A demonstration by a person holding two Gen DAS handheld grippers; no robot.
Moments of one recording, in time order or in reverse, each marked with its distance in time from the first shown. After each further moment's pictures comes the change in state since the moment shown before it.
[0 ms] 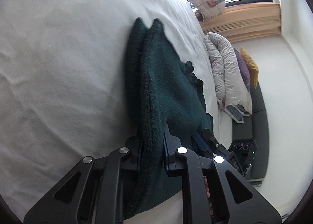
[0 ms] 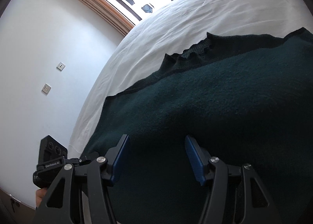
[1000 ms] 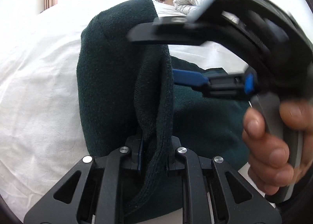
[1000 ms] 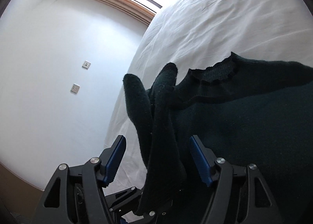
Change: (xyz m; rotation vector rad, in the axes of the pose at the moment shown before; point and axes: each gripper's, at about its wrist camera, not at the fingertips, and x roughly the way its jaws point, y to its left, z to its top) left arm 0.117 -0.194 -0.112 0.691 -0.071 0.368; right arm -0.003 -0.007 0.084 0.040 0.156 0.238
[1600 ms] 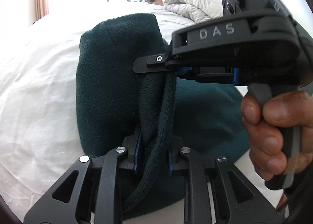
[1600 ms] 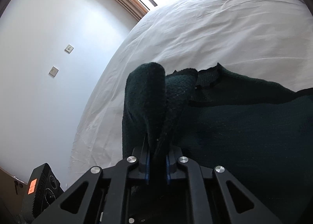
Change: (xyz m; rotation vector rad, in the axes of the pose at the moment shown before) left arm -0.012 -0.029 -0.008 0.079 -0.005 -0.034; right arm -0.018 0.014 -0.003 -0.131 0.000 -0.203
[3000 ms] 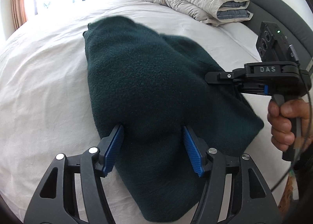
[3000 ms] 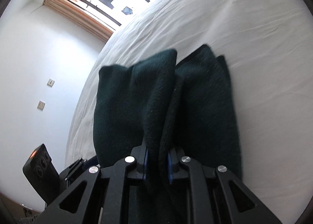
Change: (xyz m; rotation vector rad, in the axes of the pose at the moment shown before) left arm 0.043 -0.023 -0.001 0.115 0.051 -0.095; right arm -0.082 -0.118 -0.061 0.233 -0.128 -0.082
